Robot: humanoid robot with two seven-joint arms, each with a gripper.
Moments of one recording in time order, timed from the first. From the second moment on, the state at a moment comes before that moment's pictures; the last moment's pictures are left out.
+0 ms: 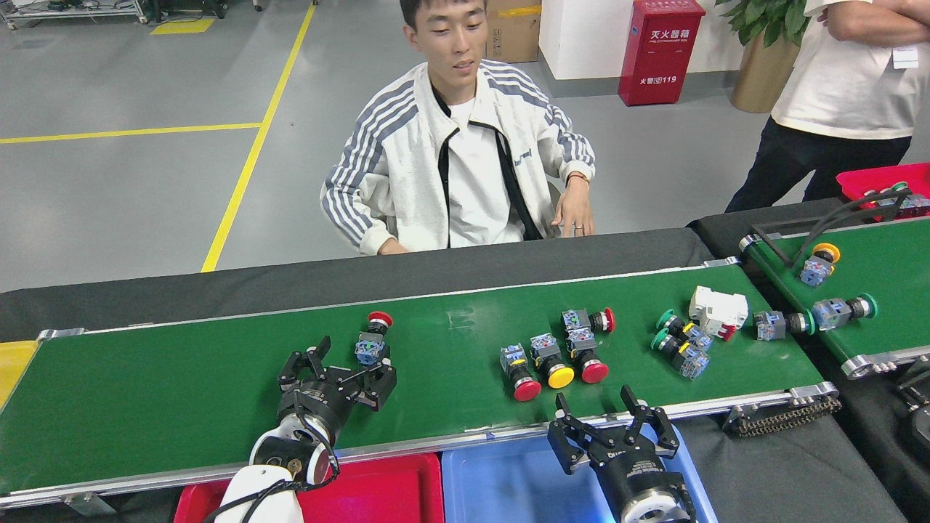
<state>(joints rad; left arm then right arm) -0.33 -0.03 -0.09 -1.17 -1.60 -0.12 -0.18 -0.06 0.08 0.24 -1.49 1.43 0.07 0.16</state>
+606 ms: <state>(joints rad) -0.29 -0.03 -0.09 -1.20 -1.54 -0.16 -0.14 -0.22 0.09 0.35 -1.30 1.43 0.20 0.16</state>
